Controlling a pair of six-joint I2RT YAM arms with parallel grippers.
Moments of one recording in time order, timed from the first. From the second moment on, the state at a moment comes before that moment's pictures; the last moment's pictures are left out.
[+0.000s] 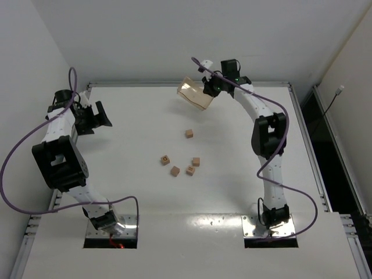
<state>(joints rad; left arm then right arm) 0.41 1.73 1.40 -0.73 0.39 0.00 0.27 2.31 2.07 -0.39 -0.45 -0.51</state>
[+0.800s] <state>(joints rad) 0.41 1.73 1.40 -0.74 0.40 -0.01 0.33 2.51 2.25 -0.81 -0.49 -0.89</state>
